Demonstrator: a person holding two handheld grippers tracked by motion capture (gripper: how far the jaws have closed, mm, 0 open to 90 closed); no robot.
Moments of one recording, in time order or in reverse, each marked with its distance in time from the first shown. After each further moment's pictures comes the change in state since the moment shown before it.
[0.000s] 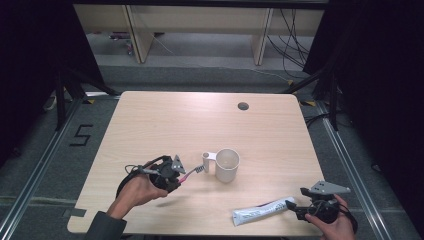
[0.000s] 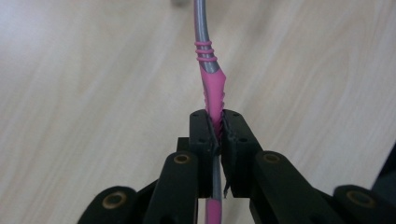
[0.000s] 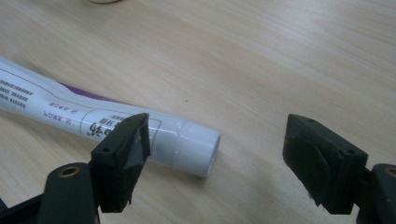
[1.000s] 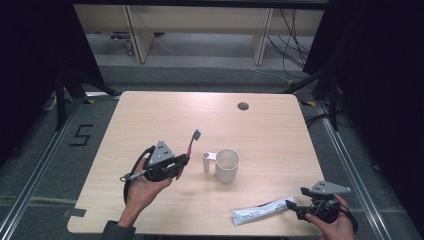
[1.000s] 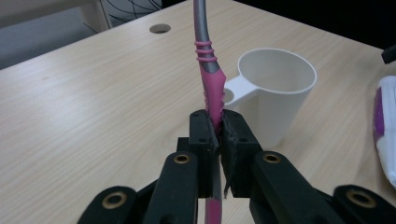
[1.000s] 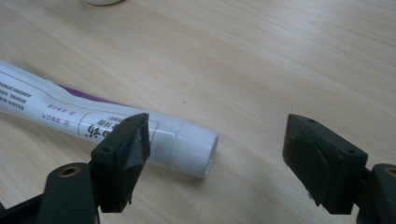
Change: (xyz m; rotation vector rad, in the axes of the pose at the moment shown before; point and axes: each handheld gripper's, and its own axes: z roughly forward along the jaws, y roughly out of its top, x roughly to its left) left arm 0.002 0.000 -0.015 -0.618 0.127 -0.286; right arm -0.001 0.000 0.001 -0.005 0.013 0.003
